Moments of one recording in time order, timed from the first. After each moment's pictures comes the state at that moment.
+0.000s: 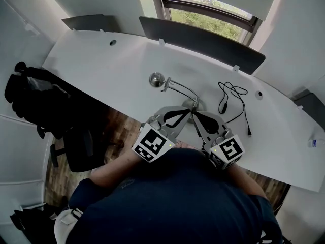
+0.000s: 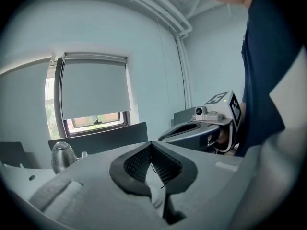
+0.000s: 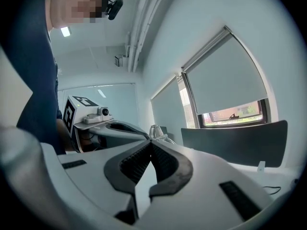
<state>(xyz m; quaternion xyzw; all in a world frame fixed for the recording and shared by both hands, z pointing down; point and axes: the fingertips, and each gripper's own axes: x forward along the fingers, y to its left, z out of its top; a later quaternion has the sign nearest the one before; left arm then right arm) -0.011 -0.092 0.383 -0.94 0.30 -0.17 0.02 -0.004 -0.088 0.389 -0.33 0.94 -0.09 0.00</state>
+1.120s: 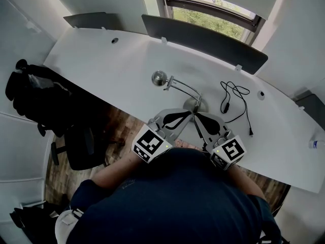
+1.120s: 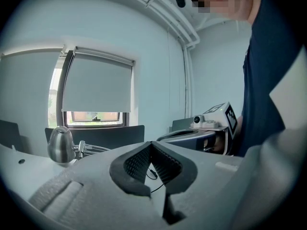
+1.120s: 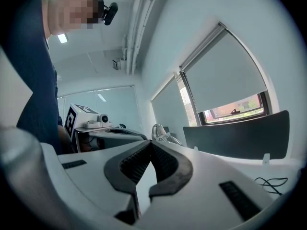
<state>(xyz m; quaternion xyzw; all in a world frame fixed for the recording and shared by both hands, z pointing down) -0.017 -0.083 0.386 -0.95 0.30 -0.11 -0.03 -0.009 -0.083 0.392 -0.31 0.94 -0.11 0.03</state>
